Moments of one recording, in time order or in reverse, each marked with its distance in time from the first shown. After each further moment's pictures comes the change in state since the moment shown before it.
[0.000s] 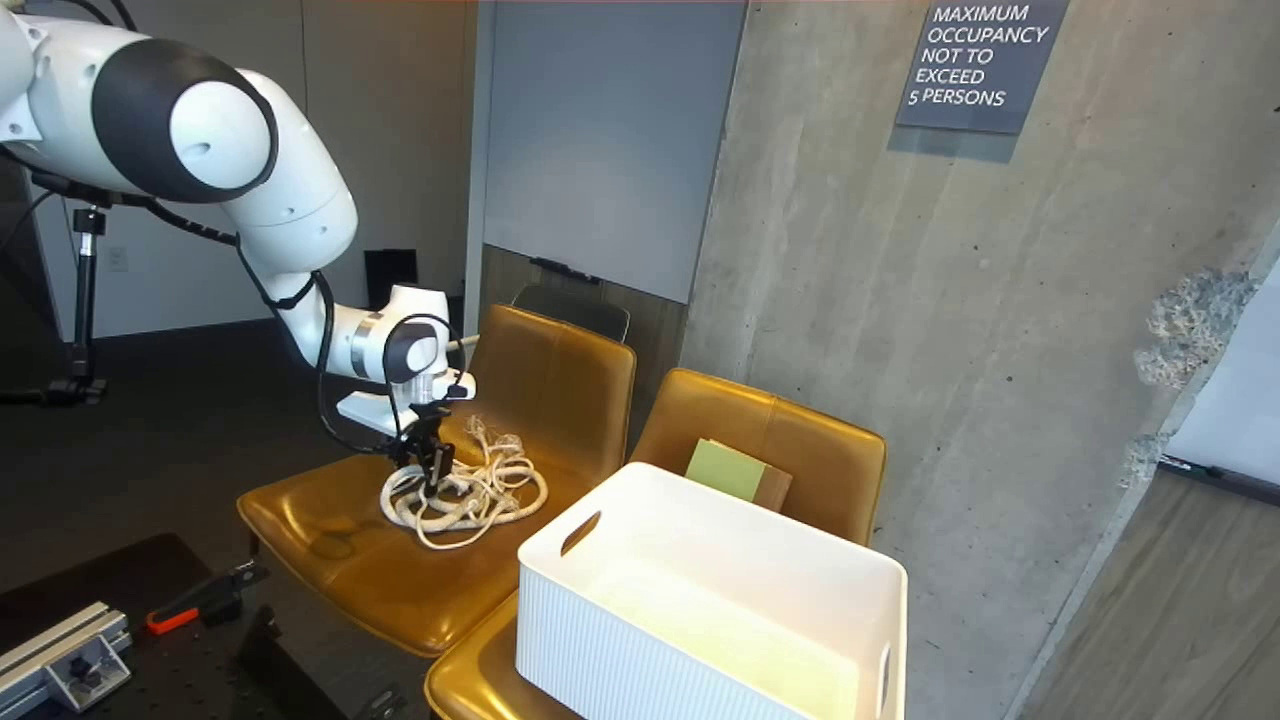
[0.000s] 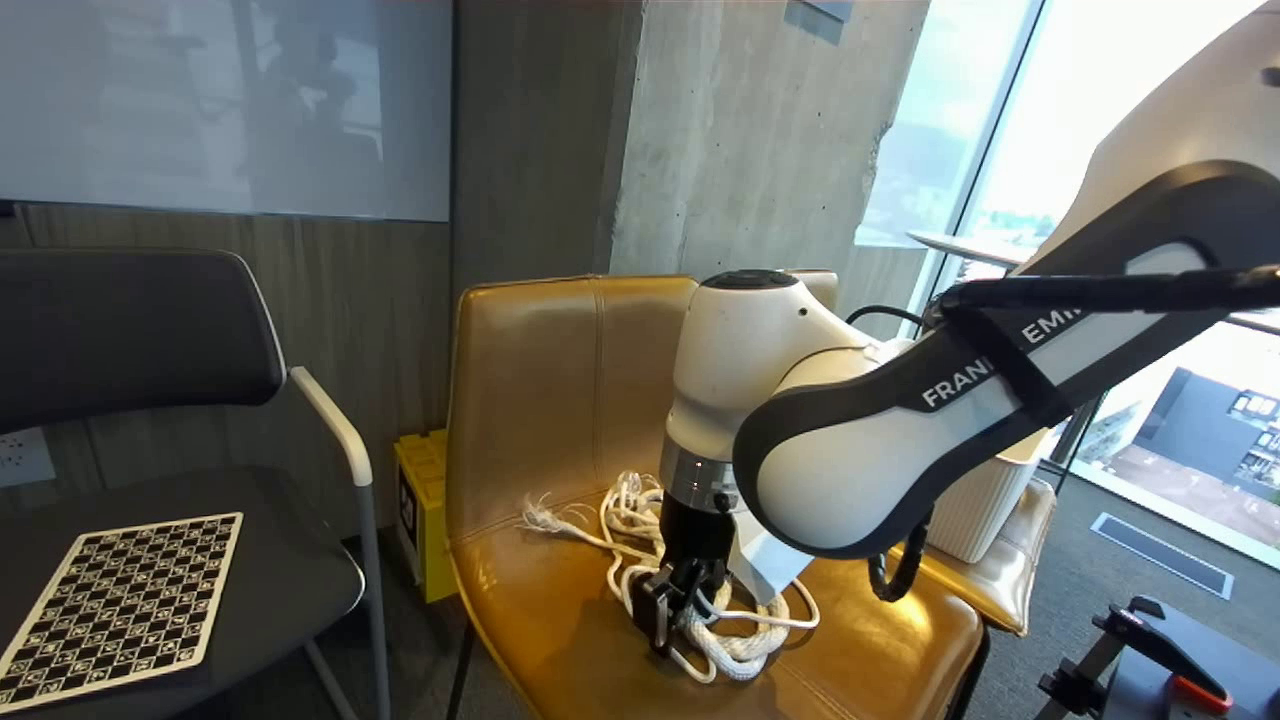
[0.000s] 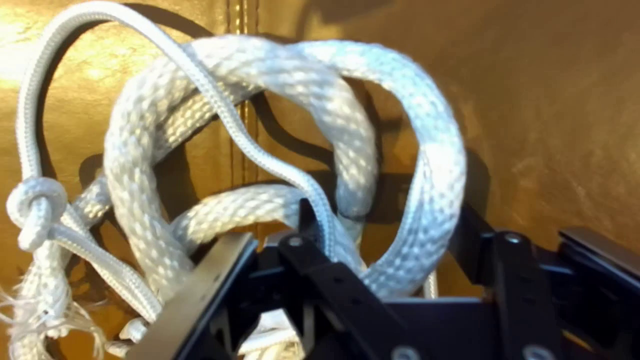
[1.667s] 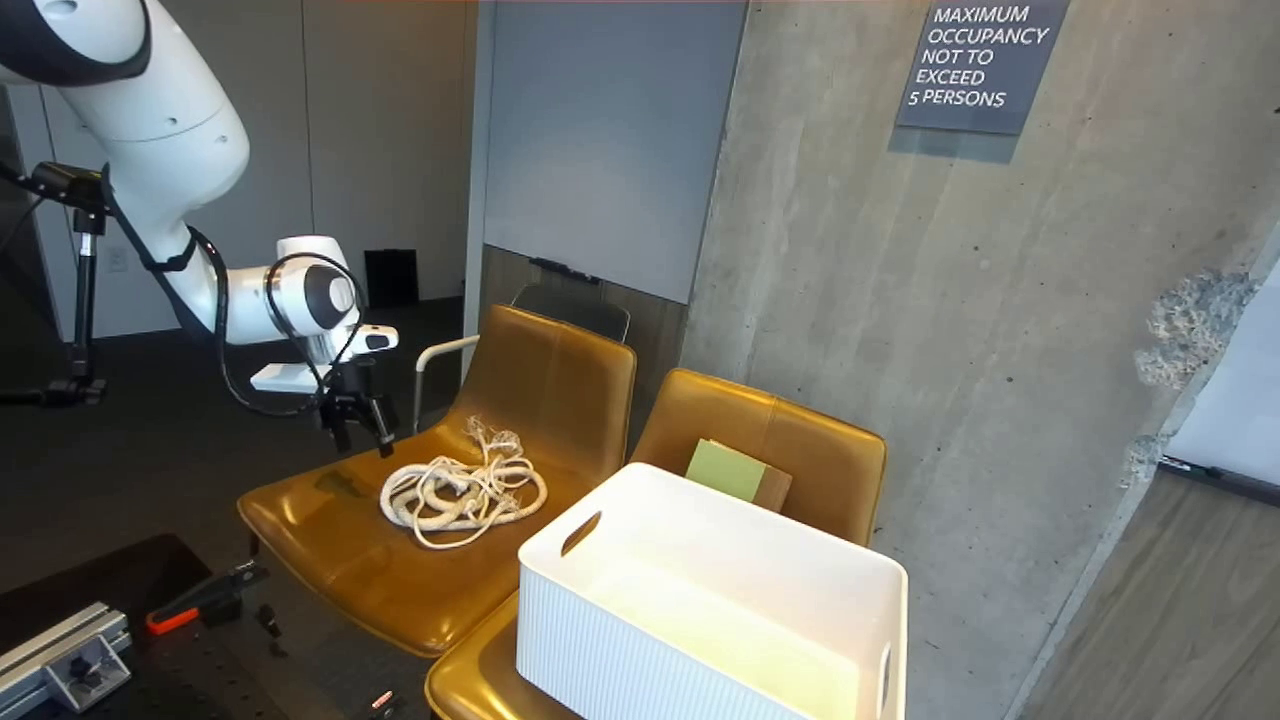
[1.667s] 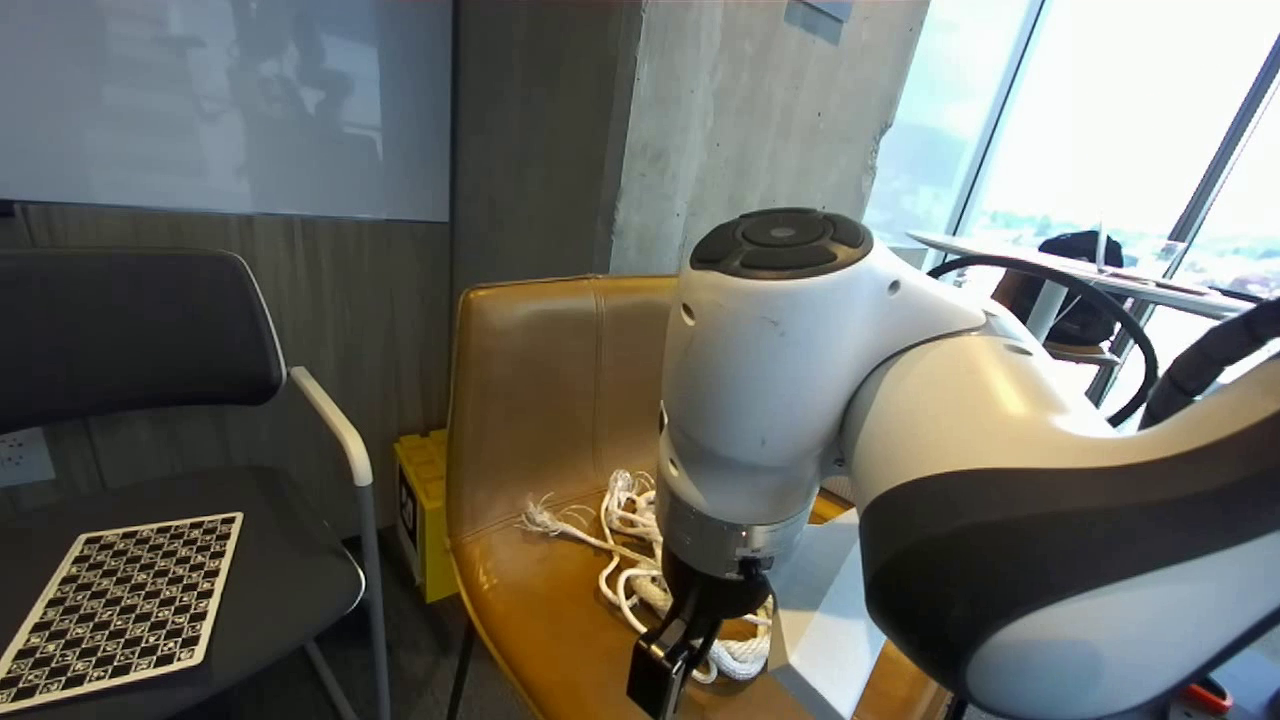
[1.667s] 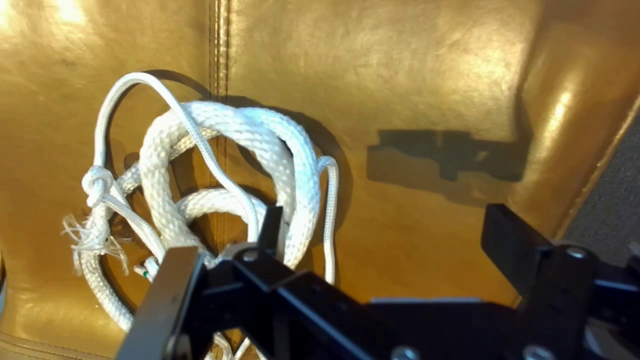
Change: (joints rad) arm 0.290 -0.211 -0.136 -0.223 -0.233 -0.009 0.285
